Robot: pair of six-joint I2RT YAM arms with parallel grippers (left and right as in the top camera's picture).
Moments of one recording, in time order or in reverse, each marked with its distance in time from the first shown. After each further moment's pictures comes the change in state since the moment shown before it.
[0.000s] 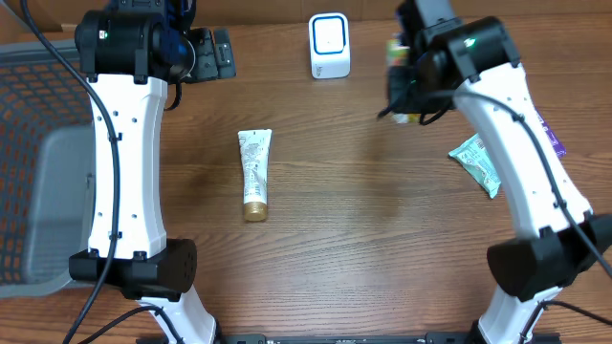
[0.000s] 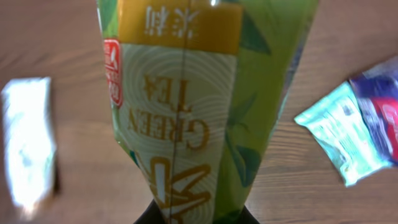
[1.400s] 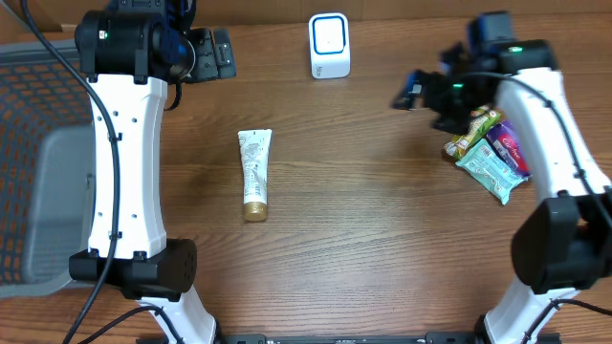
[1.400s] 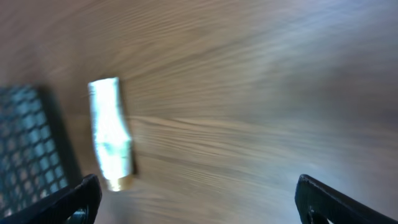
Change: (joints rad) left arm 0.000 0.000 0.000 0.000 0.000 0.000; right arm -0.171 -0.013 -0.319 0.315 -0.544 -0.040
